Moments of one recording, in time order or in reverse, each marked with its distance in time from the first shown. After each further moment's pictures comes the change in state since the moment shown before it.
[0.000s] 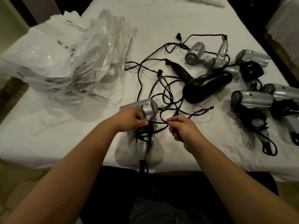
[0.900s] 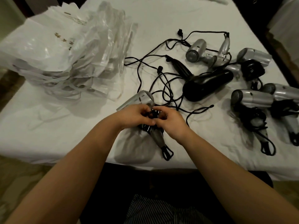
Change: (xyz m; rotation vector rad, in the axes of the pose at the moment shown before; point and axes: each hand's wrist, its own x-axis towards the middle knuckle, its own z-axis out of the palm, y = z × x) left_hand -0.004 0.015 0.007 -0.444 -0.079 0.031; right_hand 0.010 -0.009 0.022 -0.445 -0.105 -0.343
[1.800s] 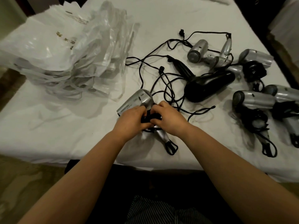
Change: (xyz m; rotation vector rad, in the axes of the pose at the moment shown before) left_hand 0.002 -0.029 0.019 0.513 0.405 0.183; right_hand 0.021 -0.007 -0.003 -0.599 -0.138 -0.207
